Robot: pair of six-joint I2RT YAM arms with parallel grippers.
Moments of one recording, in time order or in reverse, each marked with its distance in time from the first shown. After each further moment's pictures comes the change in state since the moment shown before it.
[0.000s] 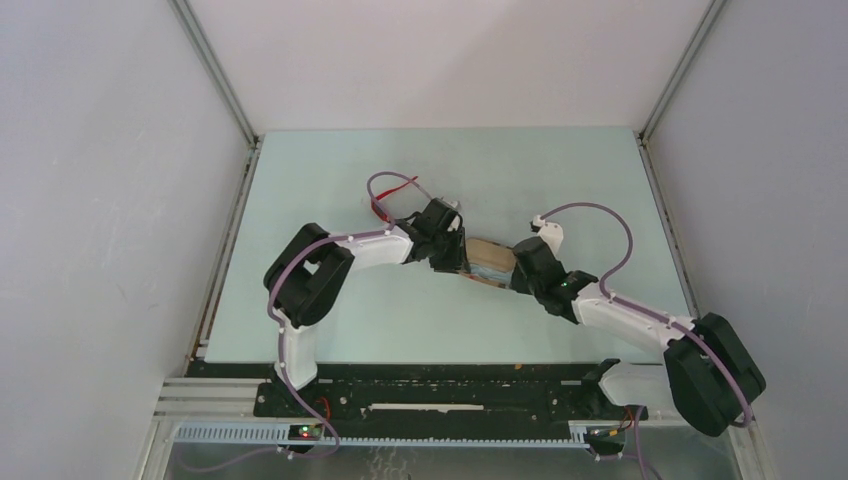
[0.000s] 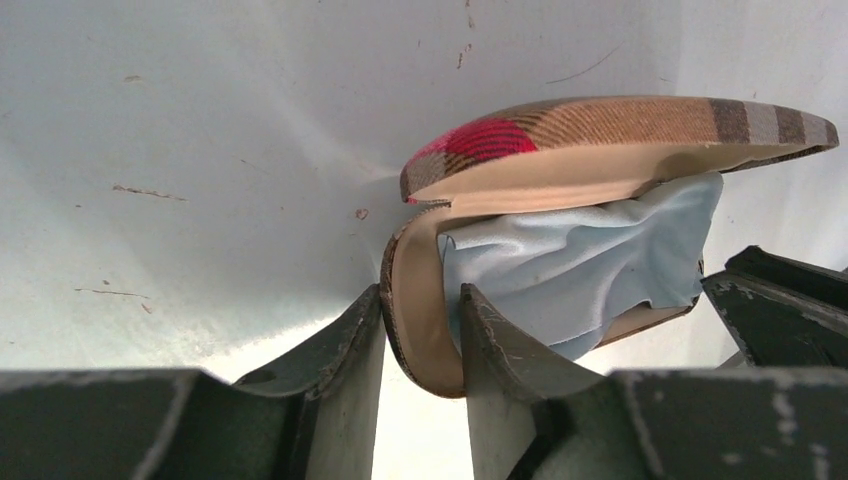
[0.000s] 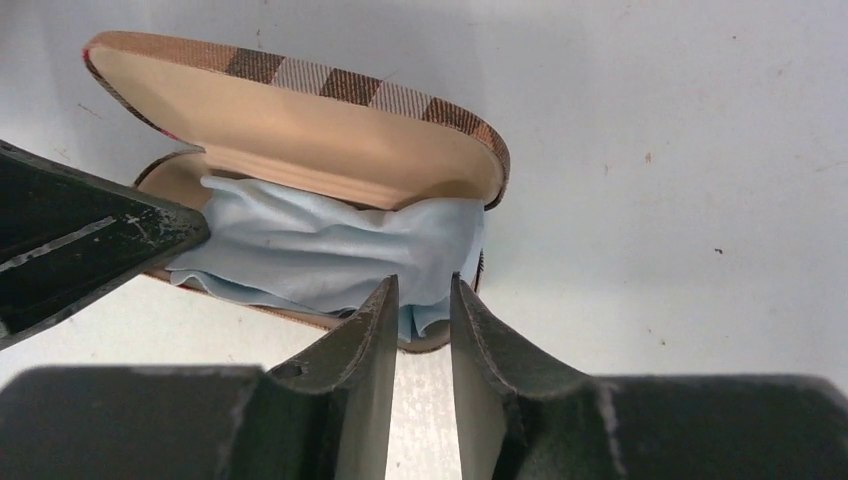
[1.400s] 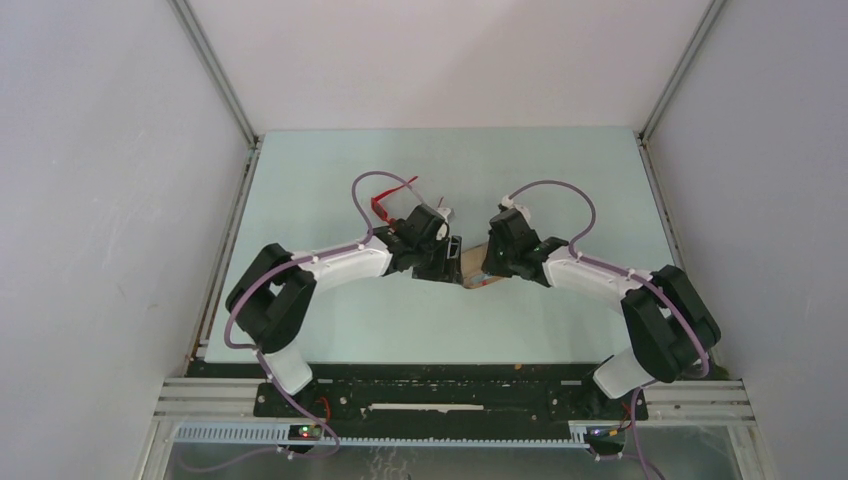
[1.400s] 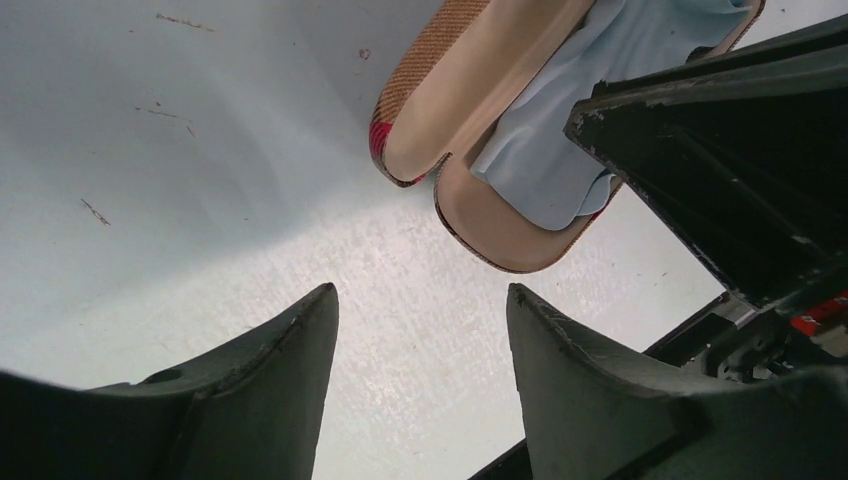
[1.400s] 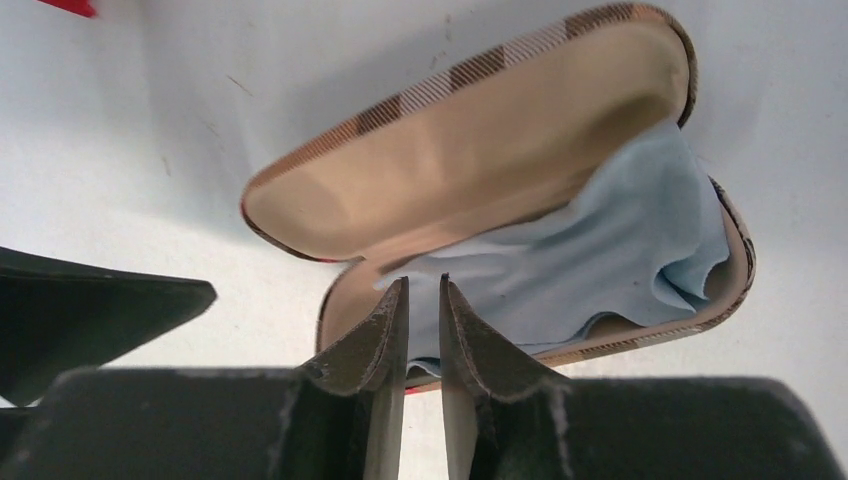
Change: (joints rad) left arm -0.021 -0.240 -0.147 -0.095 -0.016 0.124; right arm -0.013 0.275 0.286 -0.061 -0.275 0.014
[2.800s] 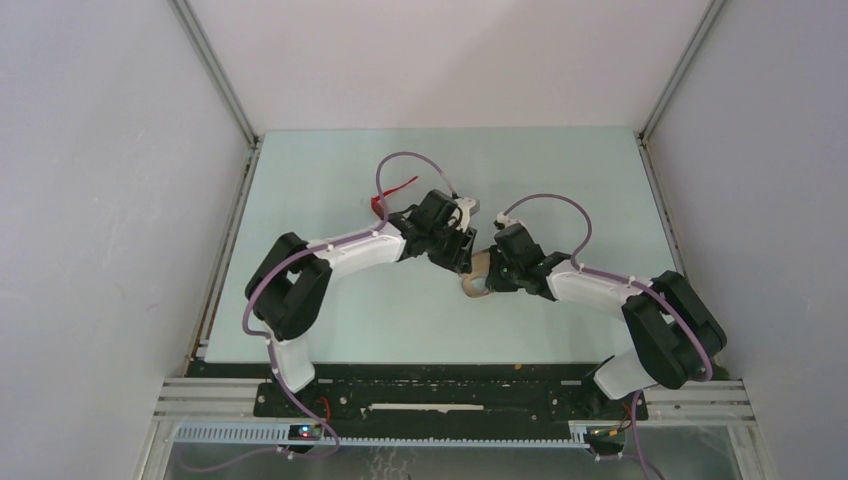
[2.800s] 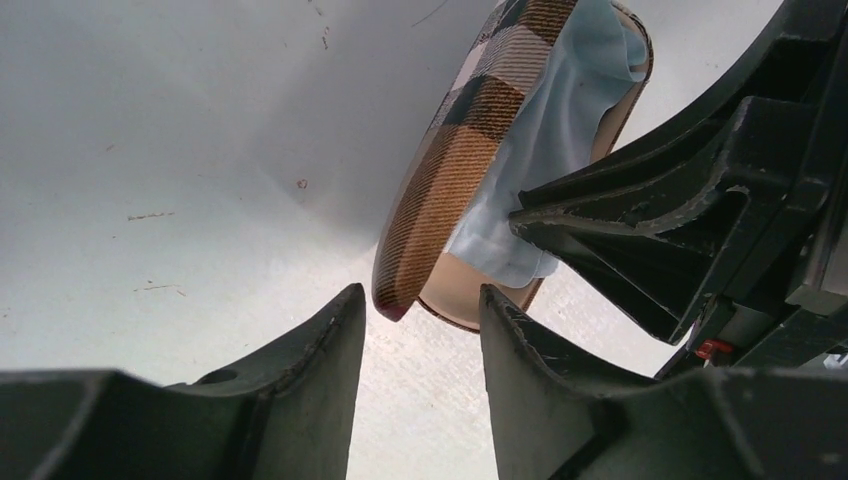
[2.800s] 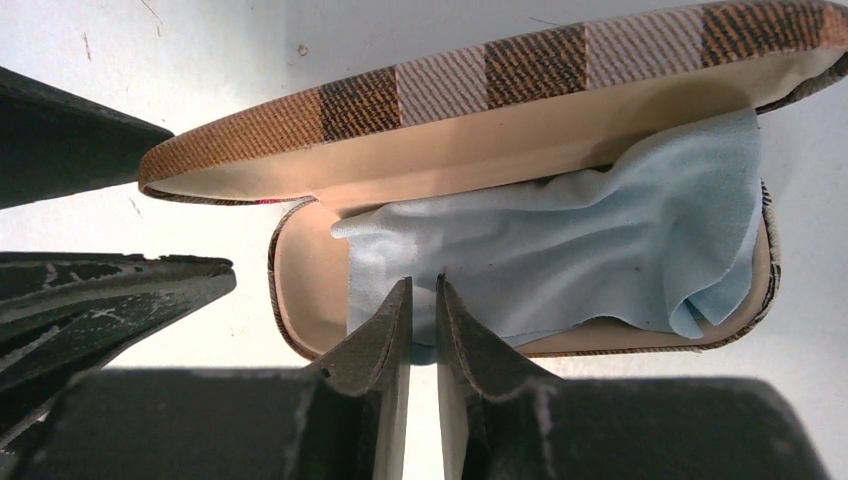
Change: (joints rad) left arm -0.001 0.113 0.174 -0.013 0.084 0.271; right arm 0.008 -0.035 -0.143 0.073 -0.069 -0.134
